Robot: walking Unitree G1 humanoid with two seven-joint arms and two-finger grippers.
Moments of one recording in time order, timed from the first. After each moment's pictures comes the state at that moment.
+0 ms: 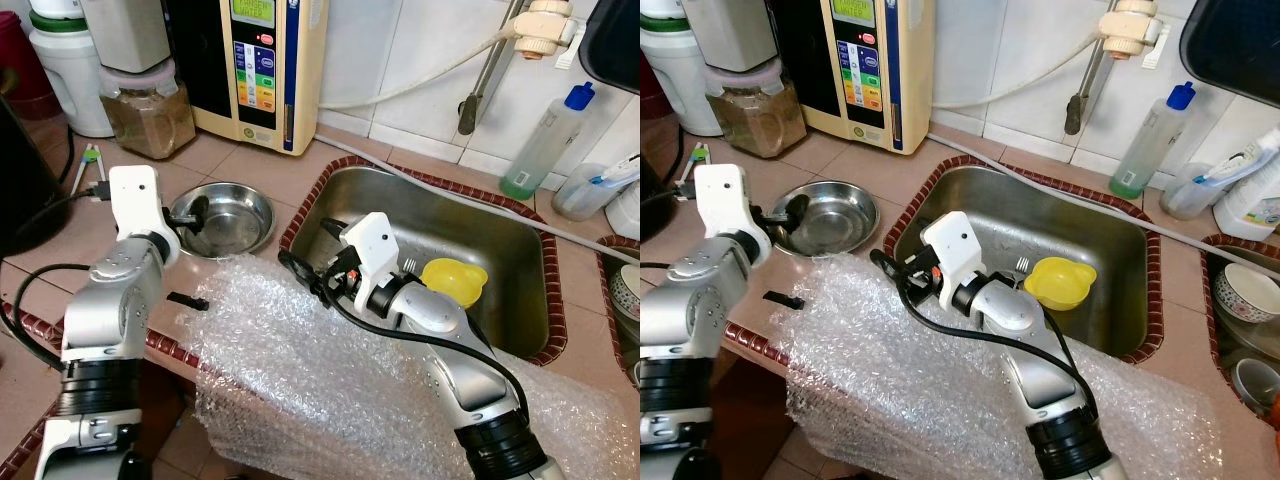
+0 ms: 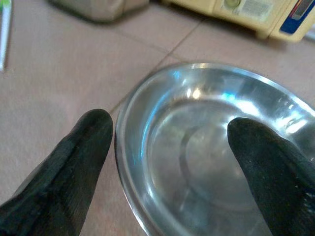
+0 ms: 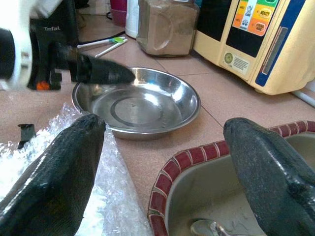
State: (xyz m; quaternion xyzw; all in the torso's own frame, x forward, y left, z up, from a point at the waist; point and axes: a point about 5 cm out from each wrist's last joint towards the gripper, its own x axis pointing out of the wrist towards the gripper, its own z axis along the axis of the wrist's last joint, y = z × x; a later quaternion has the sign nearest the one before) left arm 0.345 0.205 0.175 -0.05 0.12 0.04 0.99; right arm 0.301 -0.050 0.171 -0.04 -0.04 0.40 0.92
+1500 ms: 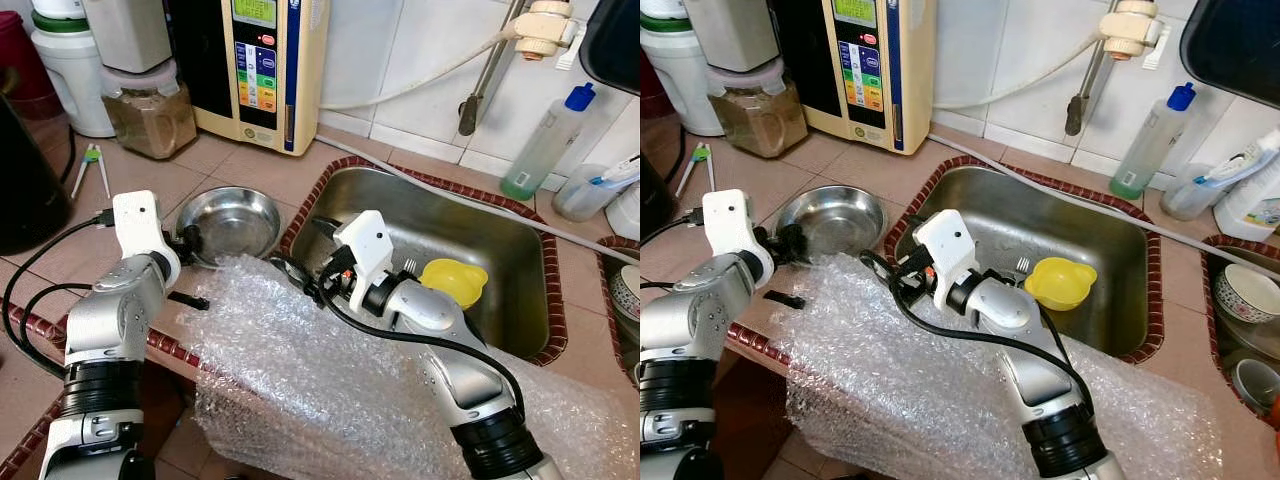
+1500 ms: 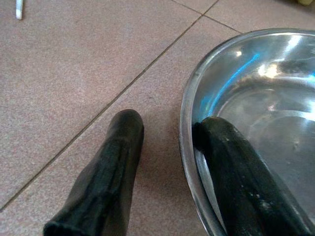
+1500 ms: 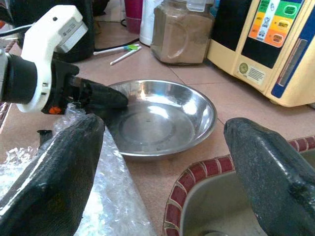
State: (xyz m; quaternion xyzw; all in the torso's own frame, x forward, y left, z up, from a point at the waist) left arm 0.345 0.218 0.156 -0.05 0.16 0.06 0.98; right arm 0.299 -0.044 0.175 -0.04 -0.05 0.42 0.91
